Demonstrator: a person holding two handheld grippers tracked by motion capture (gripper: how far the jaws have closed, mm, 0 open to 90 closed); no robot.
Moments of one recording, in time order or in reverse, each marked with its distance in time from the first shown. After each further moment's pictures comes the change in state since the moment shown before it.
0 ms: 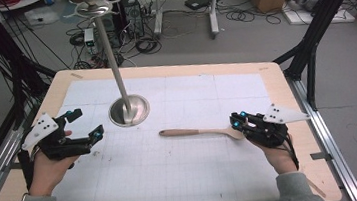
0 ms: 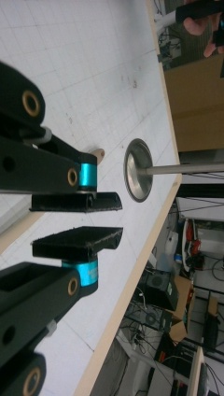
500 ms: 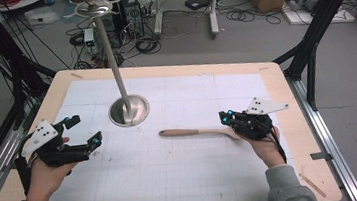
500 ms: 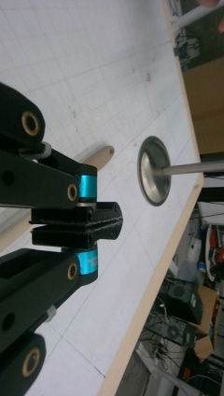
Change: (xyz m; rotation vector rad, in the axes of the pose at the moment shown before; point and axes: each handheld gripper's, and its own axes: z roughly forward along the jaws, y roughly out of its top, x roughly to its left) left arm -0.003 -0.009 -0.010 0.035 0.015 0.009; right arm -0.006 0.002 0.038 0.098 0.022 0.019
